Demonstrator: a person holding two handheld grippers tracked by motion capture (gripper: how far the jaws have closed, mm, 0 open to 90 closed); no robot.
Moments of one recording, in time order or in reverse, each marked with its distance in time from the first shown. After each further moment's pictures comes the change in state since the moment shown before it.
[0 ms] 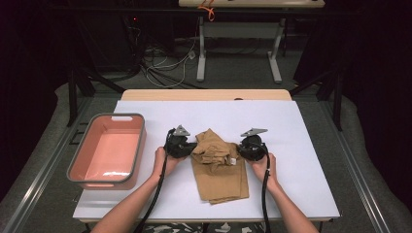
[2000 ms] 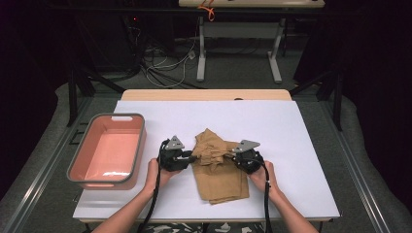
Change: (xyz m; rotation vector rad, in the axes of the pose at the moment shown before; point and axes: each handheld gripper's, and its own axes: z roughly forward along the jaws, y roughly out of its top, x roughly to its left) left arm -0.029 -0.025 -0.030 -0.036 -0.020 0.055; right arm 0.035 -0.014 -0.018 -0.053 0.051 -0.273
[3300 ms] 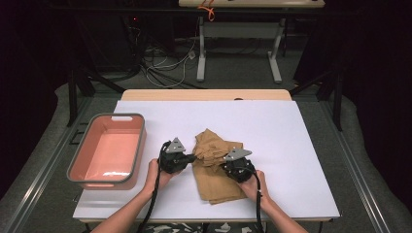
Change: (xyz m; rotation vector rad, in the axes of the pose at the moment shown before) left arm -0.011 0.000 -0.005 -0.014 -0.017 0.068; right arm 0.040 -0.001 0.002 -0.013 0.050 0.041
